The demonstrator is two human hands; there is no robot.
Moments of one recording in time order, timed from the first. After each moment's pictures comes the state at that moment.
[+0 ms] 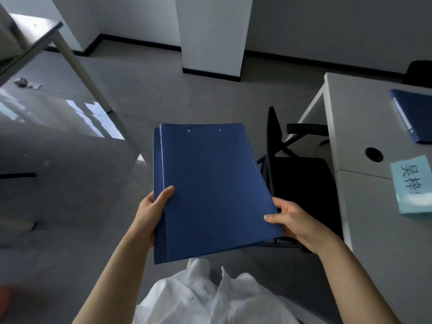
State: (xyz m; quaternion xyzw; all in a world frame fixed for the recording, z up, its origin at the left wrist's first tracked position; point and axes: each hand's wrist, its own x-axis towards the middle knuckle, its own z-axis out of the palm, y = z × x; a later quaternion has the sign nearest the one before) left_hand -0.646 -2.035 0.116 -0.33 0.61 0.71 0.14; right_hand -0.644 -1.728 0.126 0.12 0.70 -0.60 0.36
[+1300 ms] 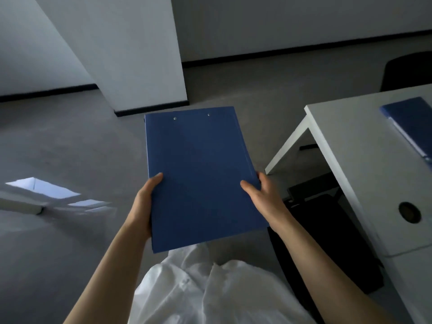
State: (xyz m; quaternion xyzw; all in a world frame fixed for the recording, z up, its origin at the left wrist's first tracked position) left_hand -1.241 -1.992 0.117 -0.25 0.59 0.71 0.31; right_hand -1.162 -1.758 0.093 0.33 0.72 -0.61 0.05
